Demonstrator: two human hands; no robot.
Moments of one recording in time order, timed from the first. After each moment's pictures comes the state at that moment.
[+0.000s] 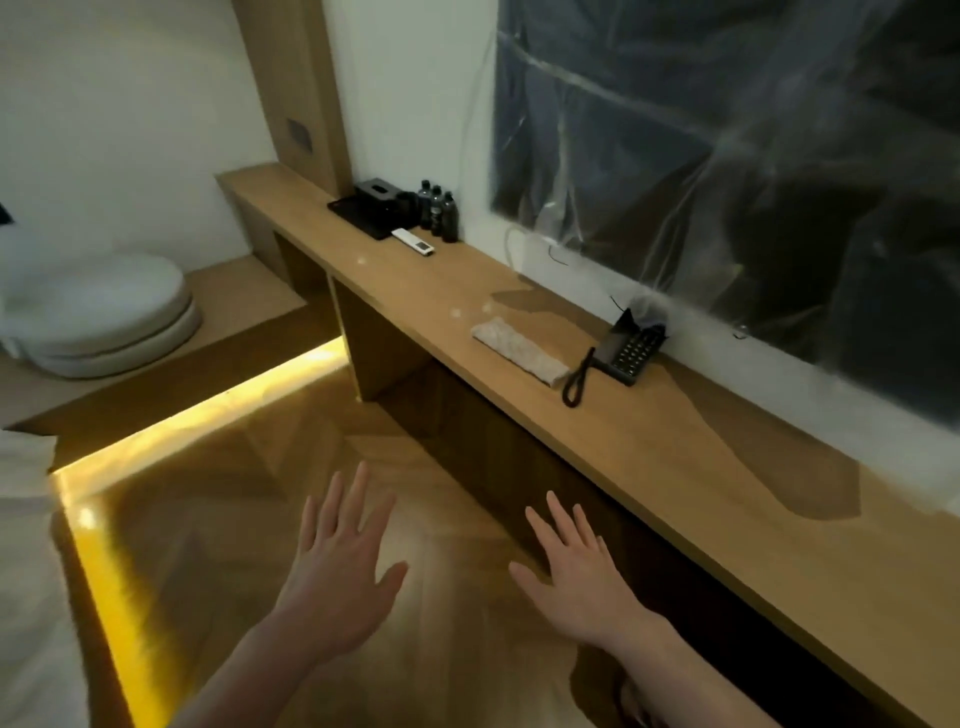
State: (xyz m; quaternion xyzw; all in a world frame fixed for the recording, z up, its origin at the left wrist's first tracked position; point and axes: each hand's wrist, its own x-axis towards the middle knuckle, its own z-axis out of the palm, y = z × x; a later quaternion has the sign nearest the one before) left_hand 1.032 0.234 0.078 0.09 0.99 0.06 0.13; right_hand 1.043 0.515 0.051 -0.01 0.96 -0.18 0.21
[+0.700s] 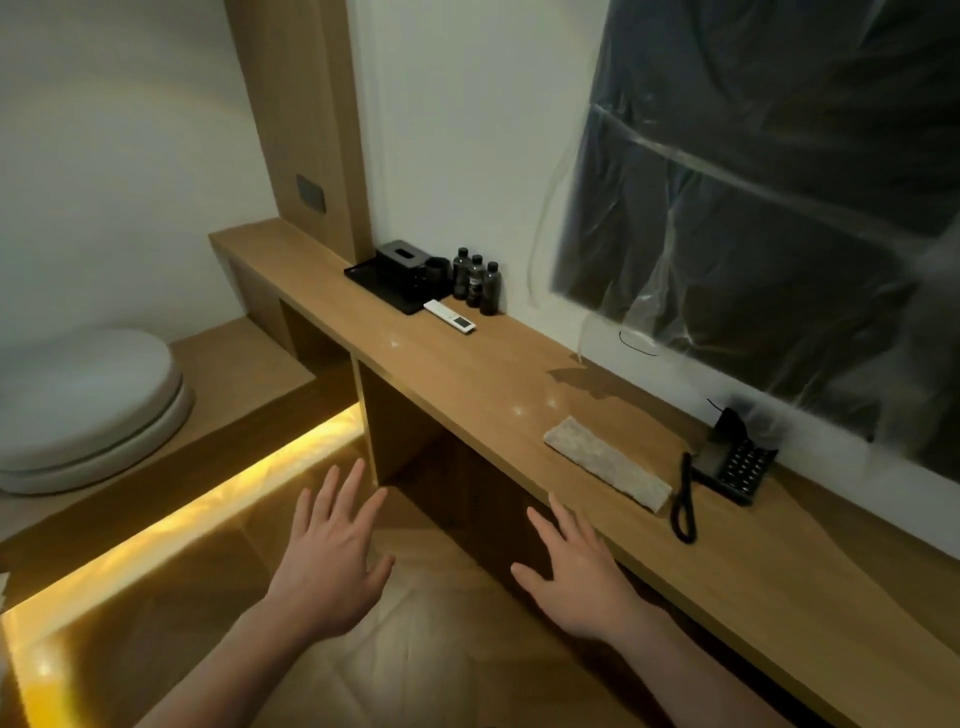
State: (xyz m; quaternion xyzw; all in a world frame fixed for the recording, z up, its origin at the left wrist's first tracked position) left_hand 0.685 0.042 0.087 0.11 0.99 0.02 0.09; right_hand 0.719 0.329 0.074 0.04 0.96 -0.18 0.20
